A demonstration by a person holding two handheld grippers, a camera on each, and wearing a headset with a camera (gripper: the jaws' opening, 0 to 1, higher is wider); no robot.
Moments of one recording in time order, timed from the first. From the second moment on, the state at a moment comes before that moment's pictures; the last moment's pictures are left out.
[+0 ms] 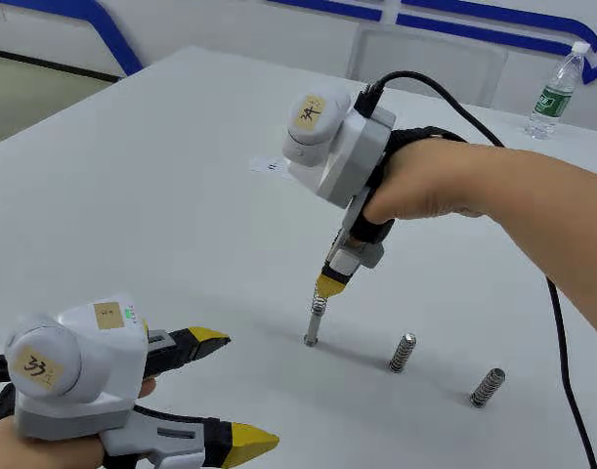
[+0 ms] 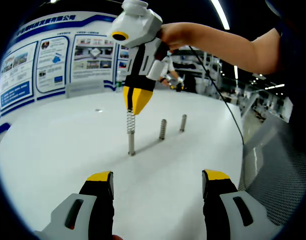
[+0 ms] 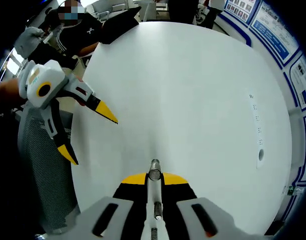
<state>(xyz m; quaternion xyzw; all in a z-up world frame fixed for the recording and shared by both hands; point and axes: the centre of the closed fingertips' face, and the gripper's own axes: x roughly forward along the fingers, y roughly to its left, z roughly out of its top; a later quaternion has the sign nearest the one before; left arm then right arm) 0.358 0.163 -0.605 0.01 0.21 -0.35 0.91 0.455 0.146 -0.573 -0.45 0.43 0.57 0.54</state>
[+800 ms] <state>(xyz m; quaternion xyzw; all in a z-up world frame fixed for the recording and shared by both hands) 0.358 0.164 -0.606 0.01 0.21 -0.35 0.91 0.455 0.145 -0.596 -0.45 0.44 0.56 0.53</state>
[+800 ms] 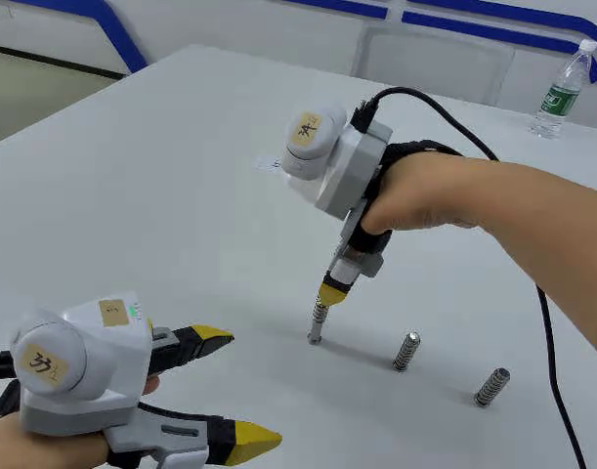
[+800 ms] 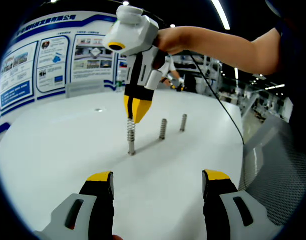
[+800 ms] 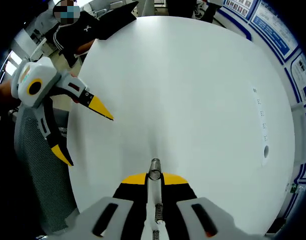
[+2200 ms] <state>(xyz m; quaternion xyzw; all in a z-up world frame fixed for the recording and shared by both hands) 0.362 0.161 -0.601 0.02 0.21 -0.36 0.91 0.454 0.131 -0.608 -0.42 0.41 0.57 0.58</state>
